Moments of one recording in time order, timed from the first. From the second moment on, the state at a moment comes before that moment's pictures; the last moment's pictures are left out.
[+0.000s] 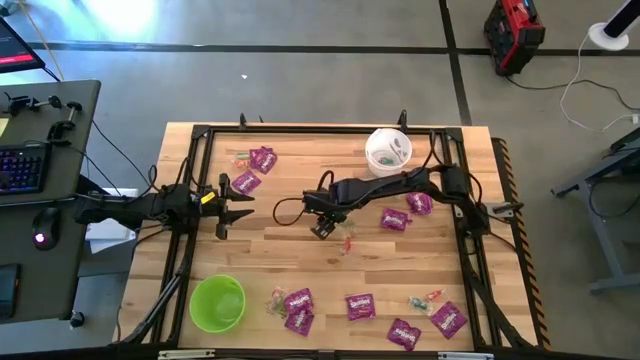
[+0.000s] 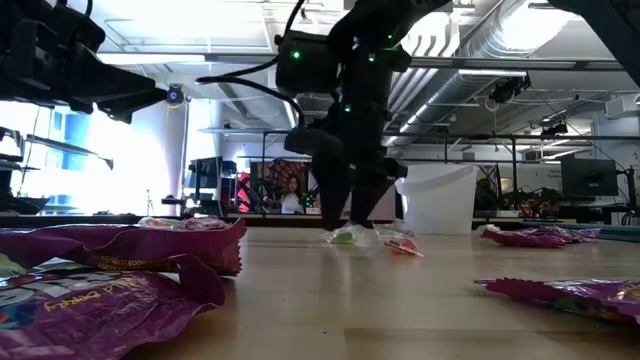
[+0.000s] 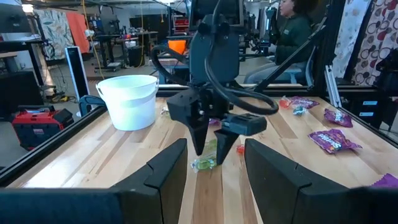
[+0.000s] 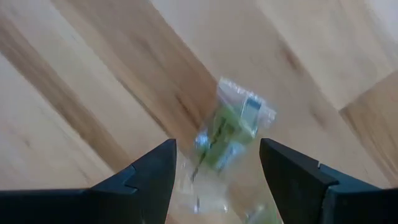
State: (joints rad) left arm -0.03 0.07 0.01 0.02 -0.11 0.04; right arm -0.02 2.14 1.60 -0.82 0.05 0.68
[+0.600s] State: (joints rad) left arm -0.03 0.07 0.01 0.02 -0.11 0.04; right arm -0.03 2.12 1.60 -0.86 0.10 0.69
